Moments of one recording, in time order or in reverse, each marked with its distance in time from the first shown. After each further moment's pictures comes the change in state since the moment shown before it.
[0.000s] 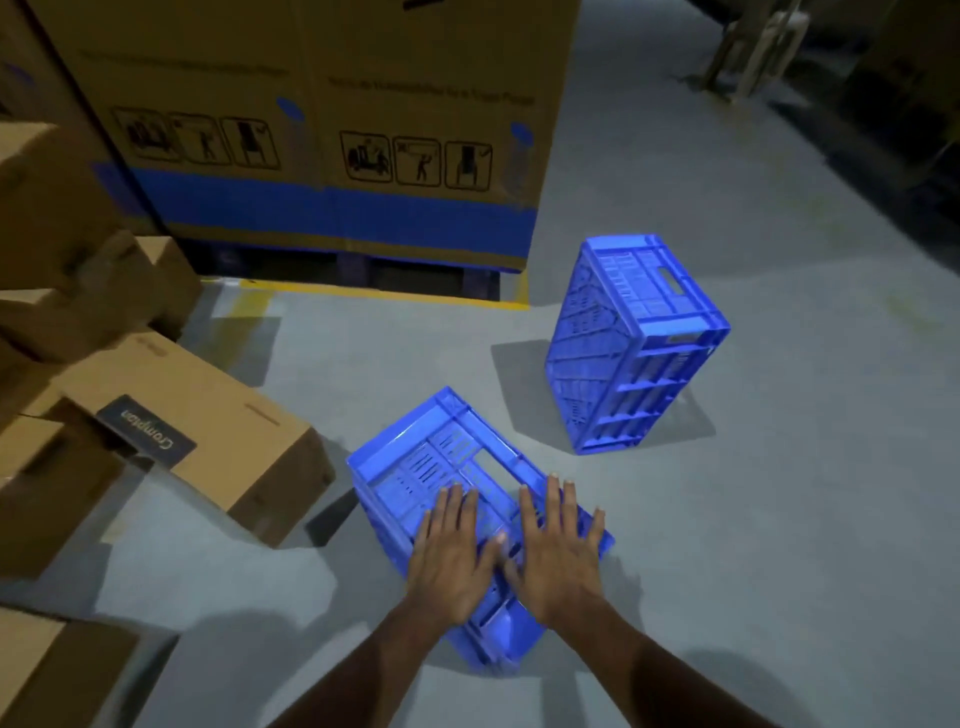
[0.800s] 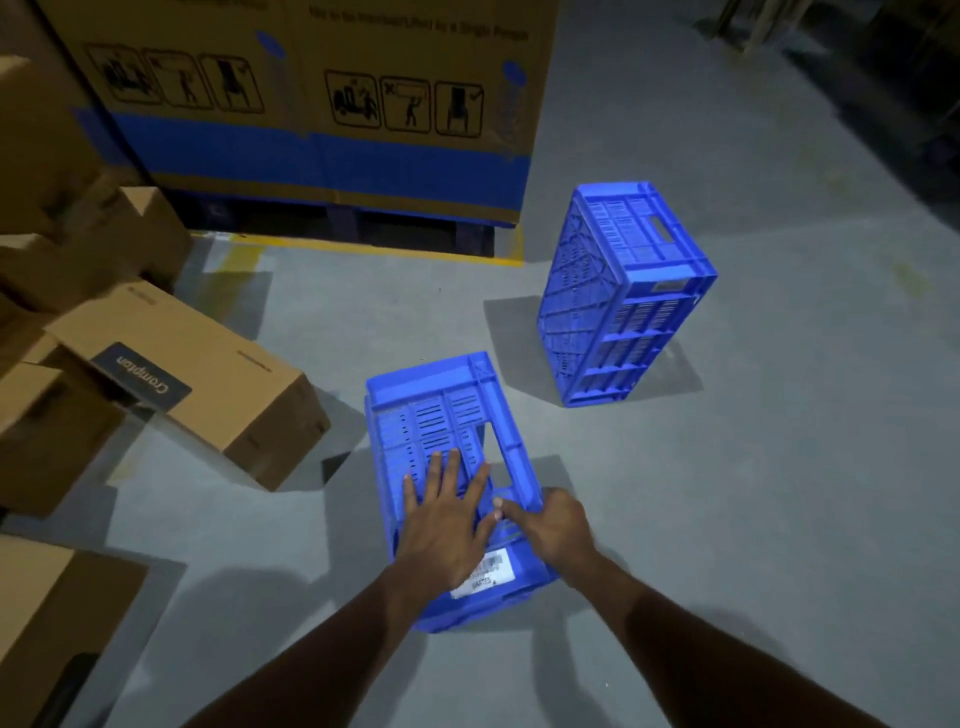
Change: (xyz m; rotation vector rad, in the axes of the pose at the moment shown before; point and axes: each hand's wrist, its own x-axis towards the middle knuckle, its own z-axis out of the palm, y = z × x) left_hand -0.043 0.018 0.022 0.219 -0.111 -0.008; right_hand -0.037 0.035 0.006 0.739 -0.203 0.373
